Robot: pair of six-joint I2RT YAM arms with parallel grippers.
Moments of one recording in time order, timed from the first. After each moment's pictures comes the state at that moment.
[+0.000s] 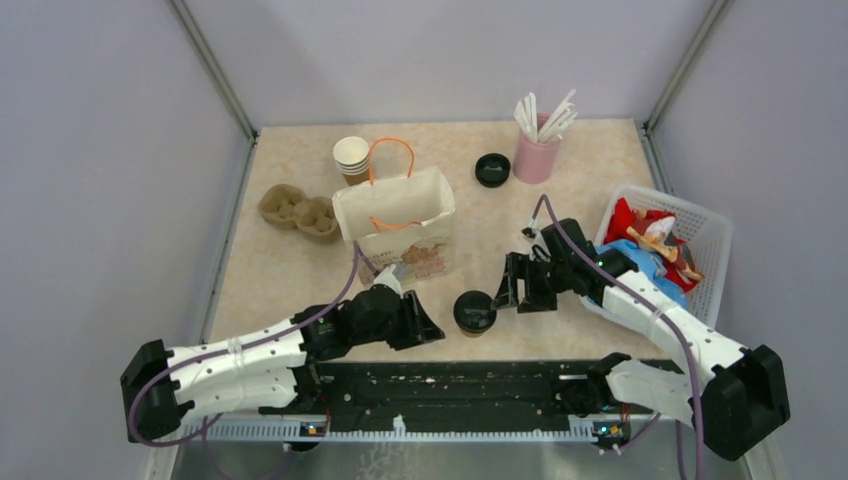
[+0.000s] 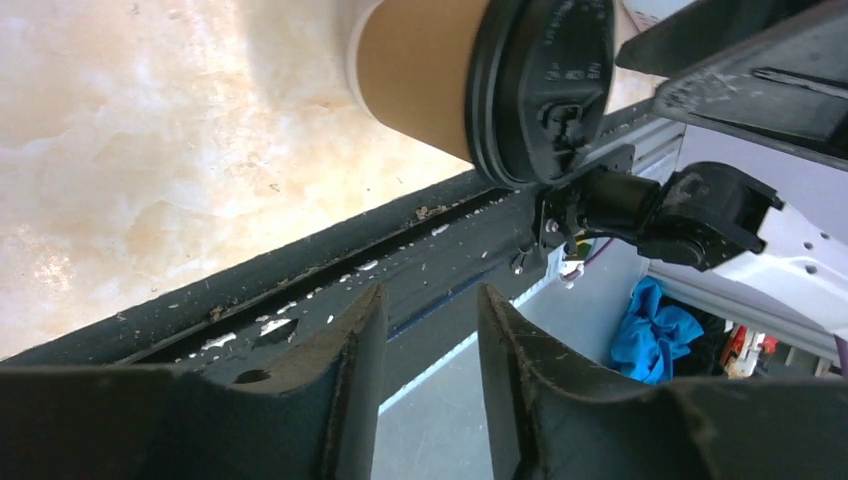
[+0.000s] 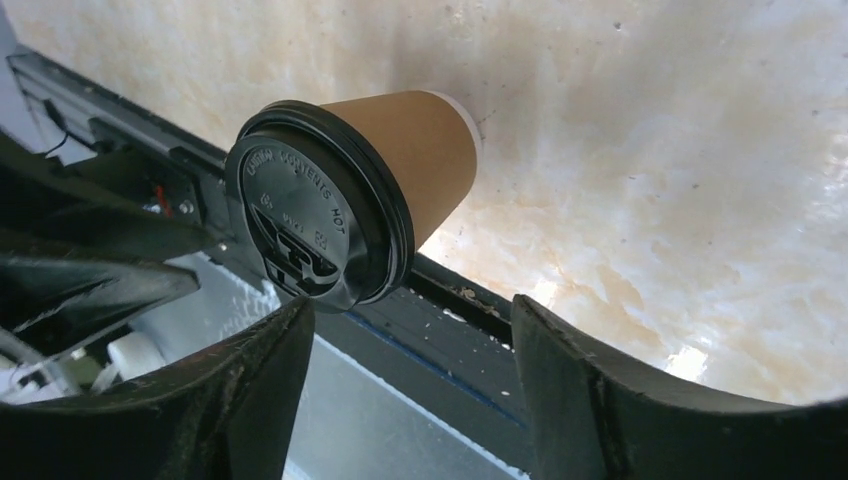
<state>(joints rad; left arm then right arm) -1.10 0.89 0.53 -0.30 -0.01 -1.23 0.53 1.06 0.78 -0.74 -0.37 0.57</state>
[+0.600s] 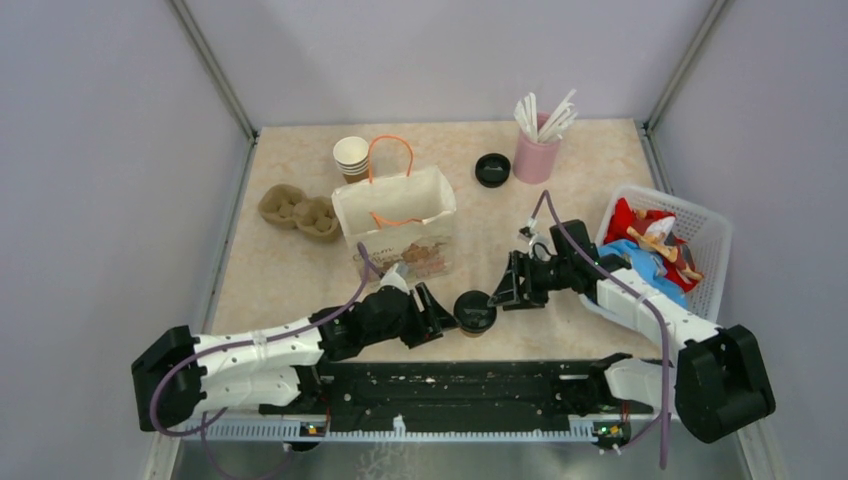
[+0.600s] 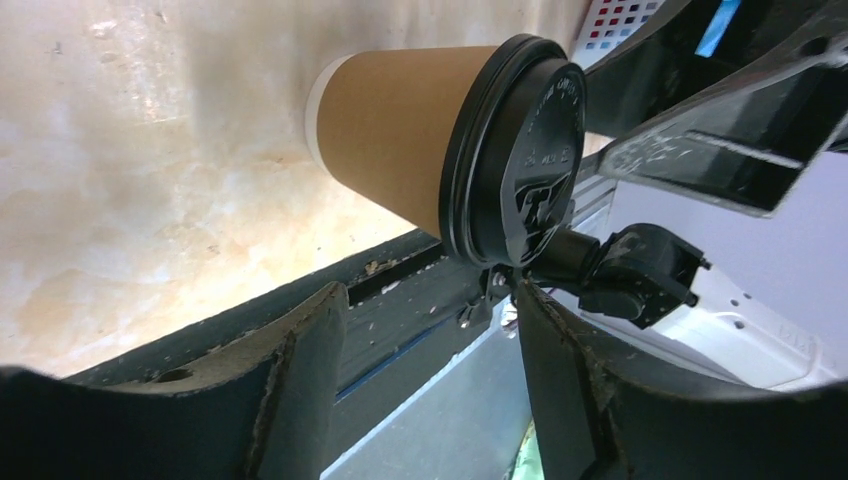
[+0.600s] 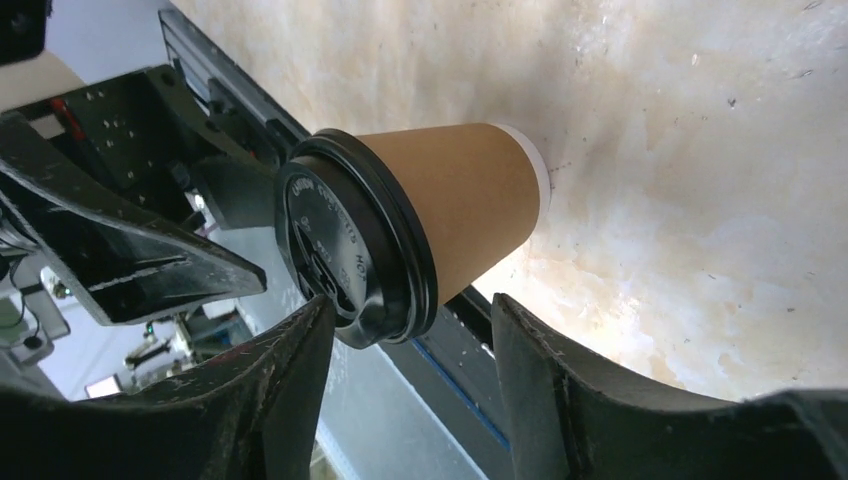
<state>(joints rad) -1.11 1.00 0.44 -0.02 -0.06 -1.37 0.38 1.14 0.62 -0.44 -0.73 0.51</state>
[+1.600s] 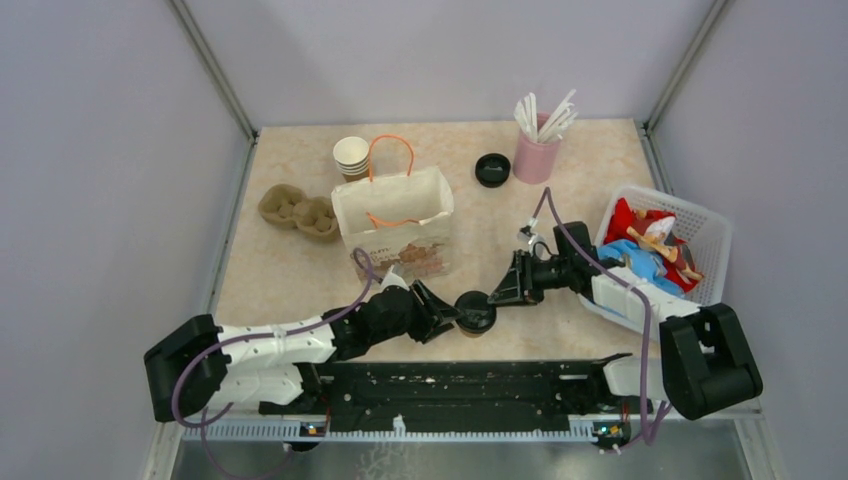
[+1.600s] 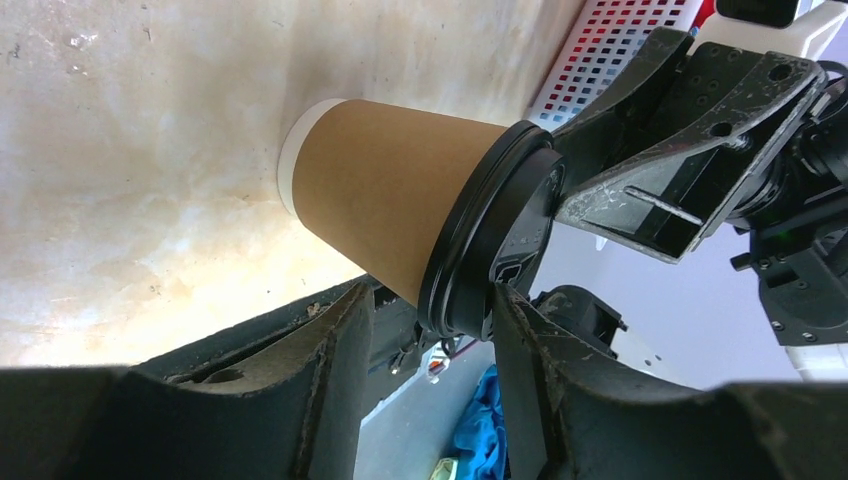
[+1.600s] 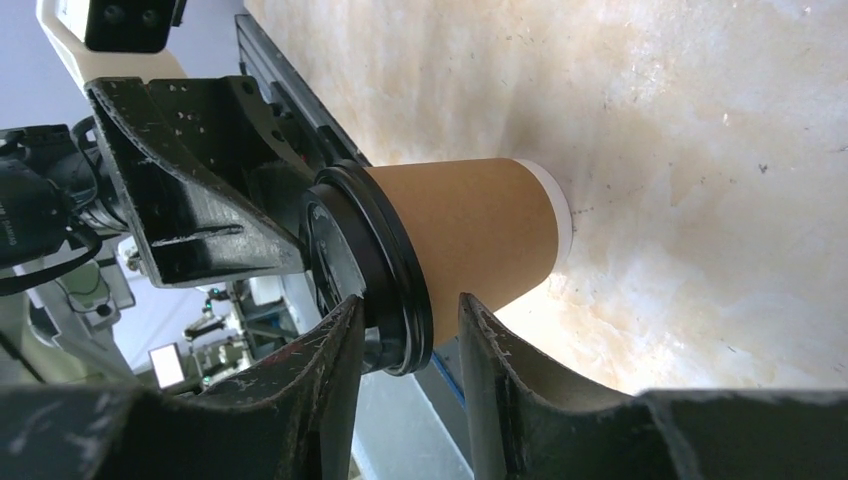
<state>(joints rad) -1.09 1.13 0.40 0.19 -0.10 -1.58 0.31 1.26 0.56 -0.22 -0.90 0.52</state>
